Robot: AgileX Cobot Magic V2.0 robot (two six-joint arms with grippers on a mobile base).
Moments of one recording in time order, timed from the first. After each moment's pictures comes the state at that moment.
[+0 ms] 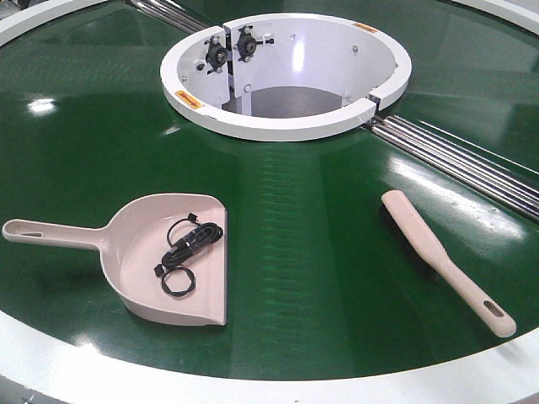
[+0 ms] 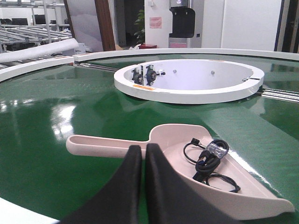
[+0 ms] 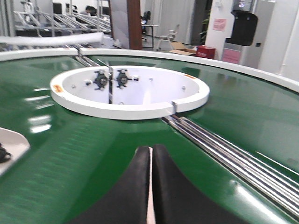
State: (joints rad) left arm -0.16 -0.01 0.03 0.09 0.09 -0.02; right arm 0.09 0.14 -0.23 0.17 0.23 -0.28
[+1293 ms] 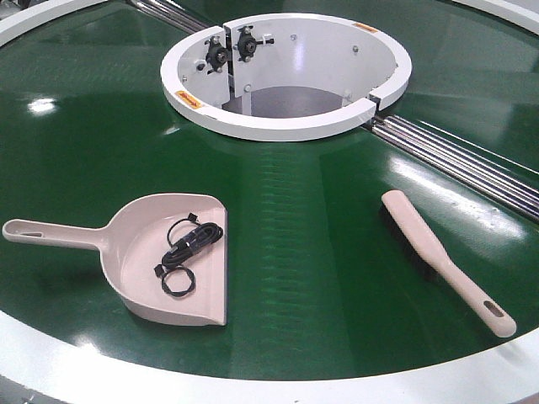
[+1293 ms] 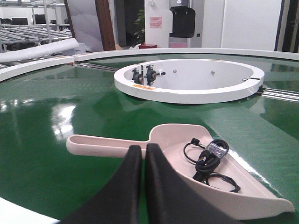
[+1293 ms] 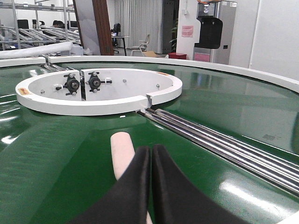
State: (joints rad) left arm -0.16 -0.01 0.03 0.09 0.09 -0.02; right arm 0.03 -0.01 0.03 -0.06 0.05 0.01
